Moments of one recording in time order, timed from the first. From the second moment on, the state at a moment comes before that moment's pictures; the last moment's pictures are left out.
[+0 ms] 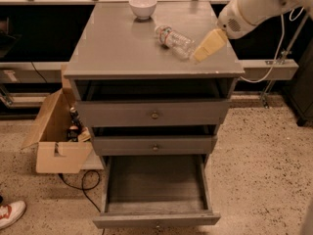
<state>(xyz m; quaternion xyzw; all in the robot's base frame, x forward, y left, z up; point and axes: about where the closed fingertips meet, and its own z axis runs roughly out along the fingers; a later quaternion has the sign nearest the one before) 0.687 -0.148 0.924 -0.47 0.82 0.09 0.33</state>
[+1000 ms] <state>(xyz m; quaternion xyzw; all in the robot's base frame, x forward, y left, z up) 0.790 -0.101 0.892 -0.38 0.84 0.08 0.37</state>
